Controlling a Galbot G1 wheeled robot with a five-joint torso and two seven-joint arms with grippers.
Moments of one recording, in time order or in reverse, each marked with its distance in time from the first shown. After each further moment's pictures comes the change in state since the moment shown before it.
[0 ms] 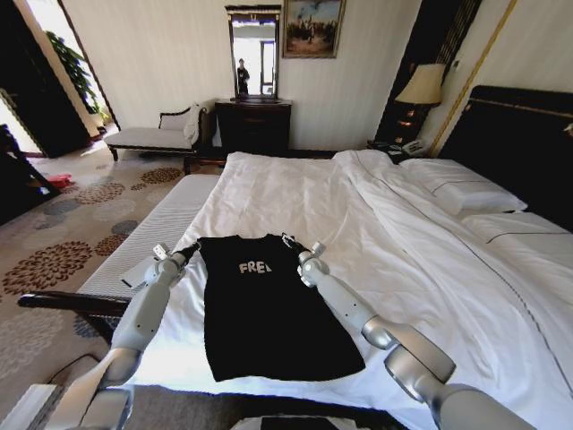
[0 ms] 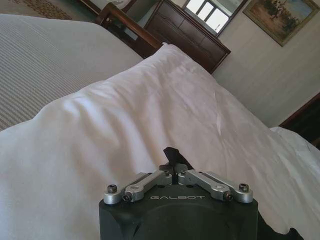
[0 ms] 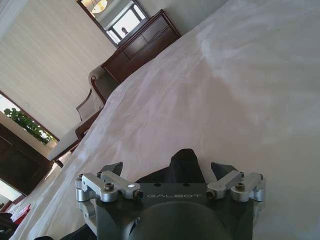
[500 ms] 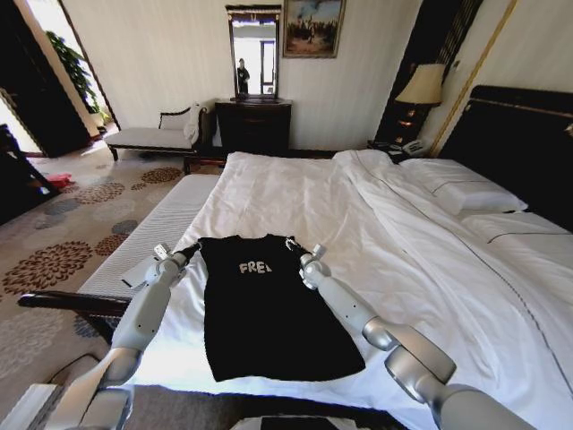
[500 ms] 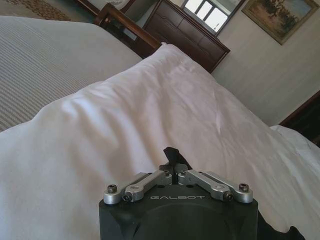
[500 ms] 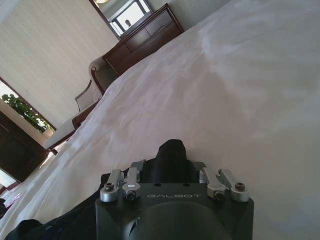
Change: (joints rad) left arm -0.002 0.002 0.007 -0.001 0.006 -0.002 0.000; right arm -0.004 -0.007 -0.014 -0.027 -0.046 -0.011 -0.024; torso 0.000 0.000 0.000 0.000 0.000
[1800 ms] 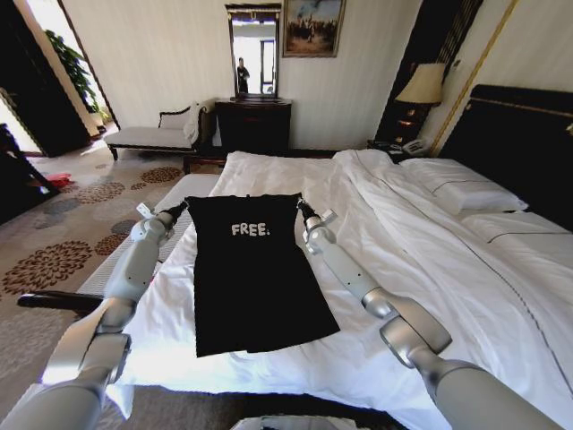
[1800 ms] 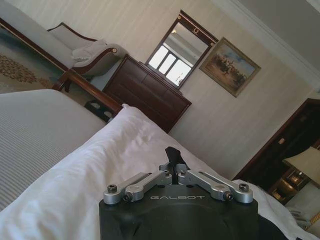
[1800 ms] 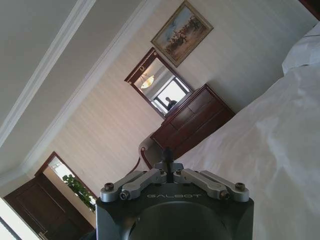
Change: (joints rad) left arm -0.318 0.069 0.082 0.115 -0.093 -0.032 0.068; right arm 0.187 -0.011 0.083 0.040 0.096 0.126 -0.094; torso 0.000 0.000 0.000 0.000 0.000
